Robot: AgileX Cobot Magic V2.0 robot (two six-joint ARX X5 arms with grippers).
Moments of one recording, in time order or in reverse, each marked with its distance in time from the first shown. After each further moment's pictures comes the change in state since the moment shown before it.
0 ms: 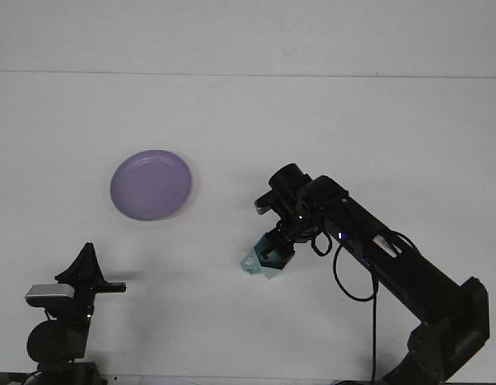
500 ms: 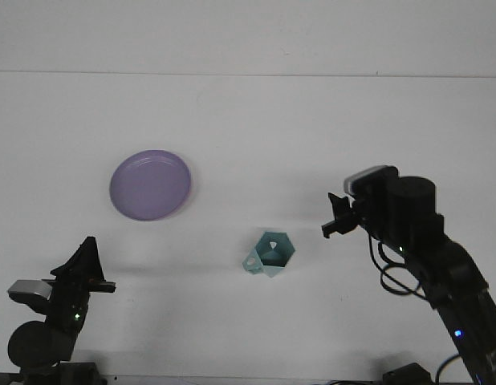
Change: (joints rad) left arm 0.000 0.111 0.225 -0.101 0.150 -0.297; right arm -0.288 -0.680 -0.404 0.577 -0.030 0.011
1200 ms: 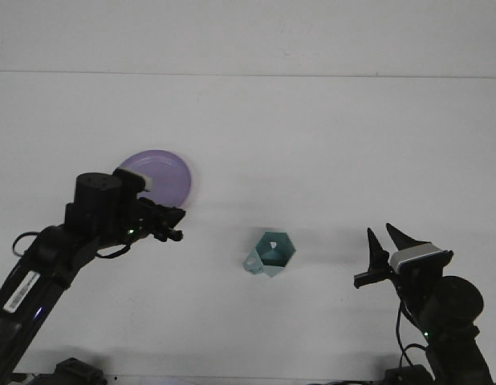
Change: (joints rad) left arm -0.394 1.086 0.958 -0.685 0.264 0.322; right arm -0.146 -0.559 -0.522 0.296 0.005 0.017
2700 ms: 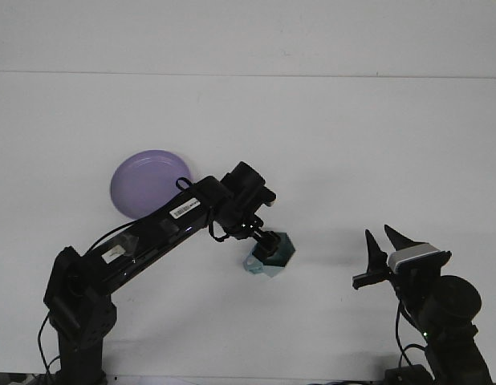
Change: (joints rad) left arm -0.364 0.745 0.453 -0.214 -0.076 0.107; right arm 0.000 0.000 -0.003 -0.014 0.000 0.000
